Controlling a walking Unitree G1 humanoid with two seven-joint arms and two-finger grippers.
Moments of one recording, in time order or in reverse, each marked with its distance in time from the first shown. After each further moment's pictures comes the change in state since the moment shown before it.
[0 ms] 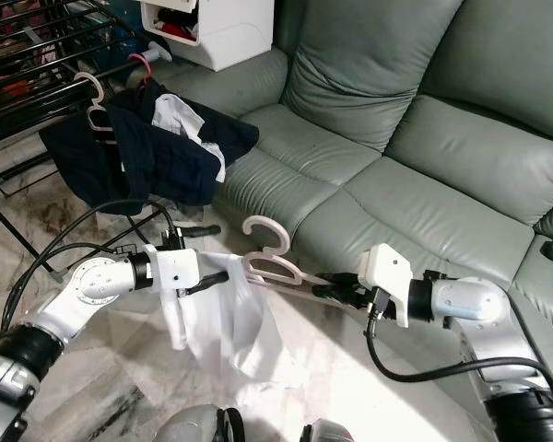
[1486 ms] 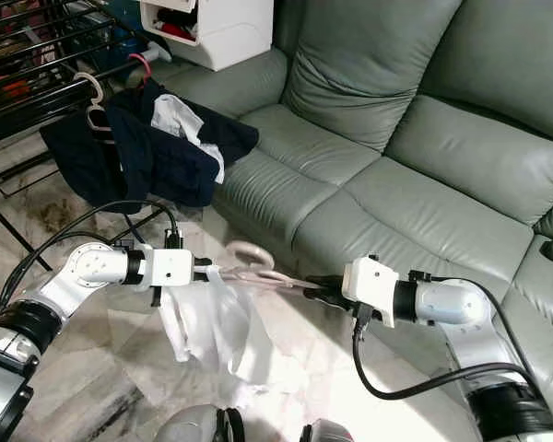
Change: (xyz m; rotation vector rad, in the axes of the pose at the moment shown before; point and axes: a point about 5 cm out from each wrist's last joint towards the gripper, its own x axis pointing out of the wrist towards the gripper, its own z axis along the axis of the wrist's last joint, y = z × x) left arm -0.004 0.003 -0.018 -0.037 0.088 -0.230; right arm 0.014 0.002 -0.007 -0.153 0.018 -0.002
